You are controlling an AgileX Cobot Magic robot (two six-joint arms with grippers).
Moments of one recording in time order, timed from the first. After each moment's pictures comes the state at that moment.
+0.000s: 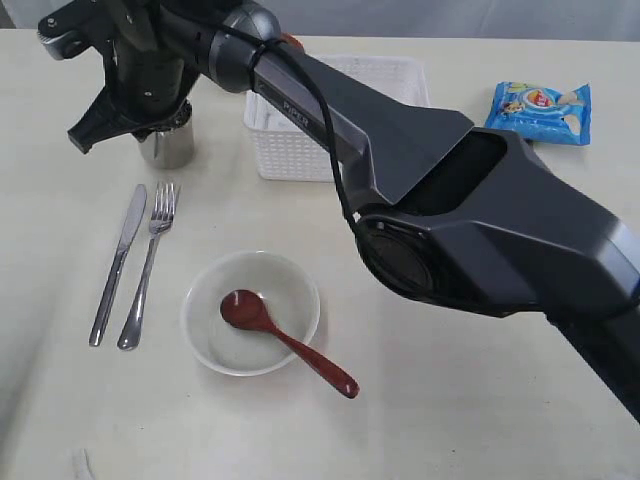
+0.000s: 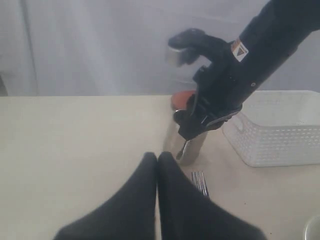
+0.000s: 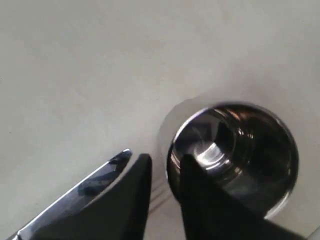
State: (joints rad) left arm -0.16 0.00 0.00 -0.03 0.22 -0.04; right arm 0.89 2.67 -2.70 -0.04 1.15 -0.04
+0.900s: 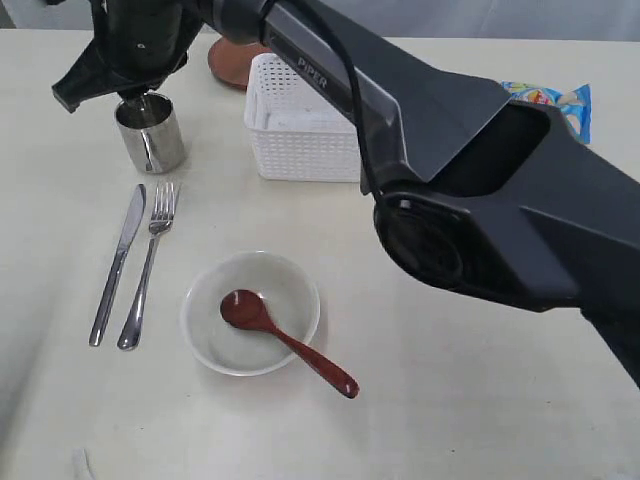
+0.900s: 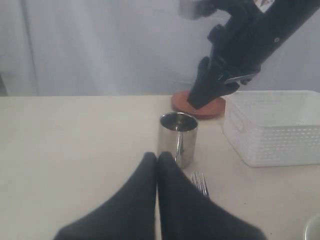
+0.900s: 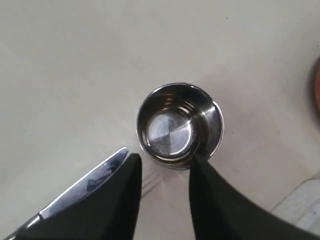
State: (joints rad) left arm -0.16 0.00 0.00 -0.03 0.22 -0.04; right arm 0.89 2.57 -2.70 -0.07 1.21 -0.03
